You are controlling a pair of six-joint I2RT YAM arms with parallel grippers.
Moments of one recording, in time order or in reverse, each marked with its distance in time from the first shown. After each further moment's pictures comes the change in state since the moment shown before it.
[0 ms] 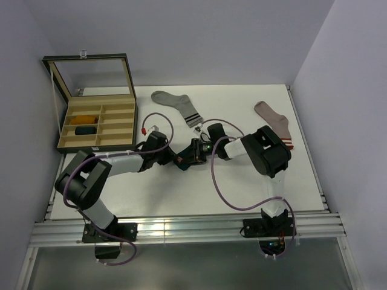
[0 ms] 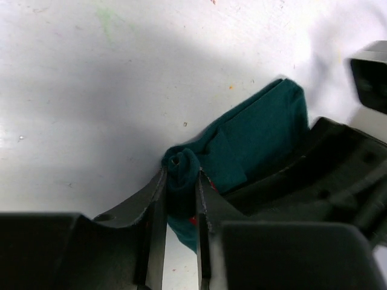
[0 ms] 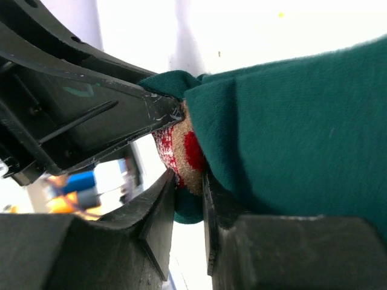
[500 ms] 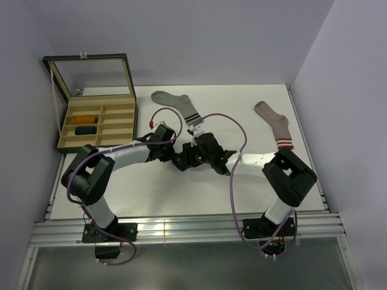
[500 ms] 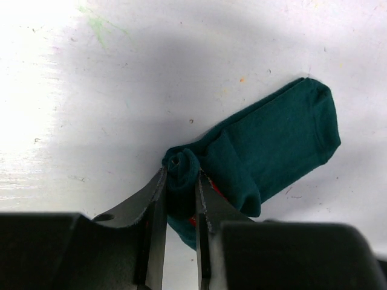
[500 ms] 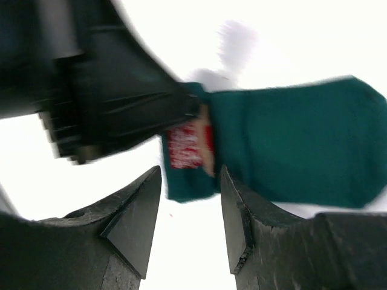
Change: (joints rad) left arm -0.034 0.065 0.217 -0.319 -0.056 0.149; right arm 0.246 -0.422 -0.155 -0.148 0.743 -0.346
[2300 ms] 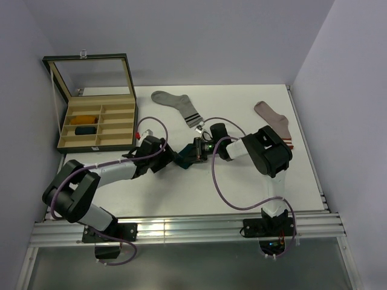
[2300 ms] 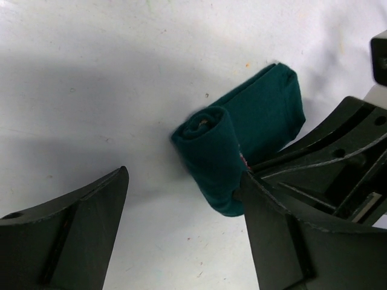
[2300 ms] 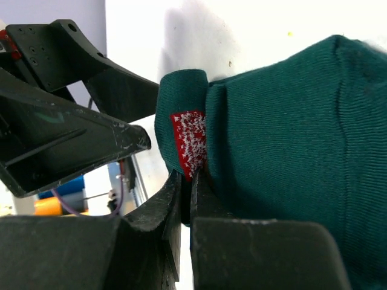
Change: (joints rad) left arm 0.027 -0.205 -0.297 0.262 0.034 -0.159; right arm -0.254 0.389 0.114 0.219 -0.731 0.307
